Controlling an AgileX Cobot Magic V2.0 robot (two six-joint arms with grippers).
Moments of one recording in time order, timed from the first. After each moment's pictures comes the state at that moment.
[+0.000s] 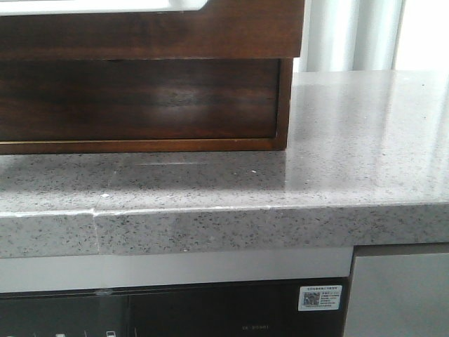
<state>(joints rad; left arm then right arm) -0.29 0.32 -0.27 0.68 -0.56 -0.19 0.63 0.94 -1.08 0.46 0.53 -0.77</state>
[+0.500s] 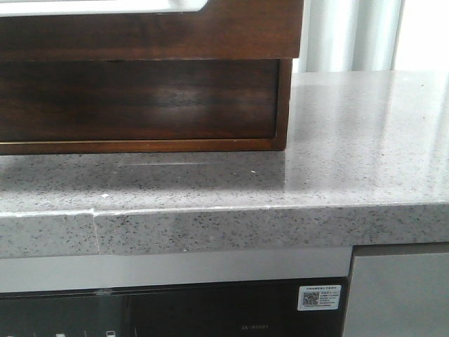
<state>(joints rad) -0.29 0.14 -0.18 0.67 -0.42 -0.48 0.63 0.47 -0.54 0.48 0.17 -0.77</state>
